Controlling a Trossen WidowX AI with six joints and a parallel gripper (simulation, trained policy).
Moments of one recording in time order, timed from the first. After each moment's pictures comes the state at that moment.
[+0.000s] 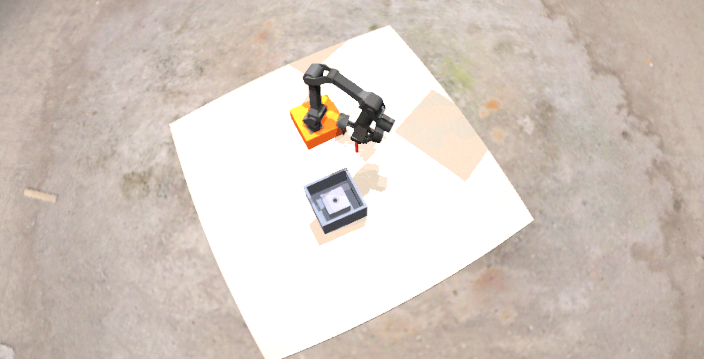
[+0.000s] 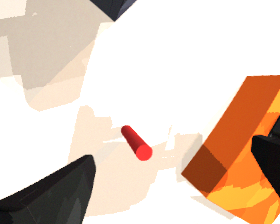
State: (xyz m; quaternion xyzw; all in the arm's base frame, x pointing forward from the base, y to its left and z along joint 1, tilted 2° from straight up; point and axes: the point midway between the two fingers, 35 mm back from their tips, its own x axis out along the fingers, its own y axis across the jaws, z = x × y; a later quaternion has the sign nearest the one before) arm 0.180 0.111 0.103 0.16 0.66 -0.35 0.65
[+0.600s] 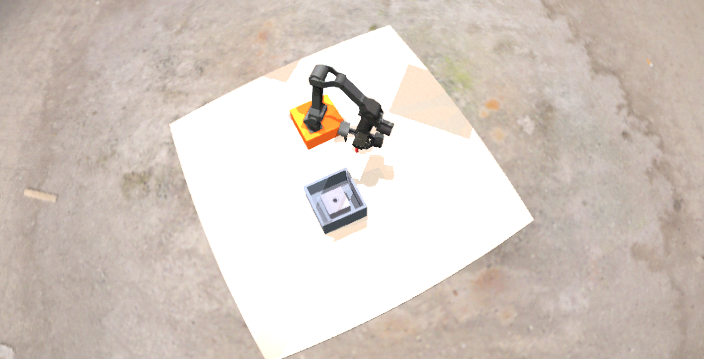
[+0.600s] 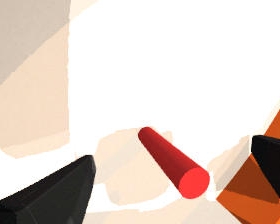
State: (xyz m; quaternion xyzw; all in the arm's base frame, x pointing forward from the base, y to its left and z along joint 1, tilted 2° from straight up) arm 0.169 0.127 0.024 0.16 0.65 -0.33 0.67
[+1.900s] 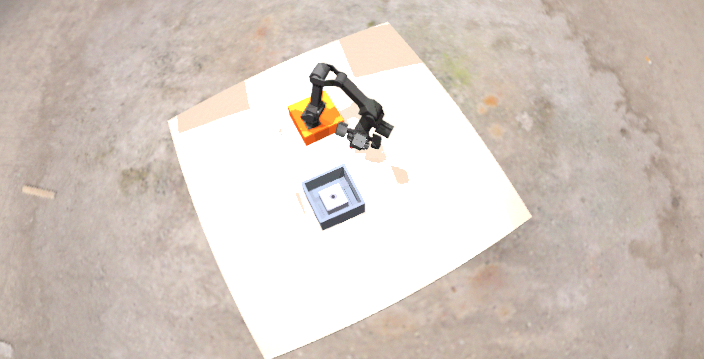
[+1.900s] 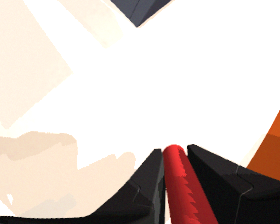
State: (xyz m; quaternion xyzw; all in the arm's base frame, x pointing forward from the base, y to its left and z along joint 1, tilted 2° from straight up) arm 0.194 0.106 0.036 0.11 0.63 -0.35 0.69
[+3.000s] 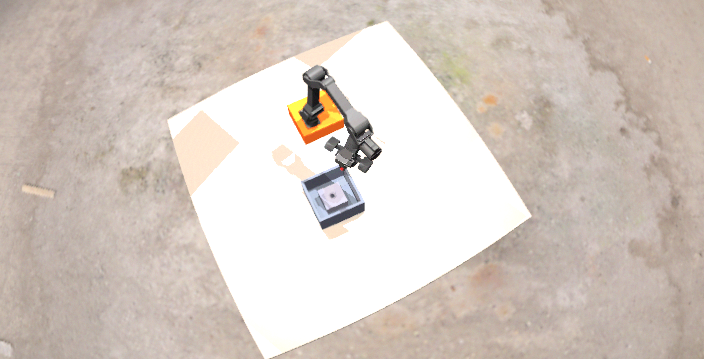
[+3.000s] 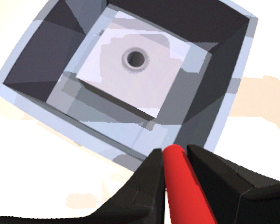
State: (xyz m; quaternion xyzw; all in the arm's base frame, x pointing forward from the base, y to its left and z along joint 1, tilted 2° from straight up) arm 0.296 0.009 0.105 0.23 0.51 -0.44 0.70
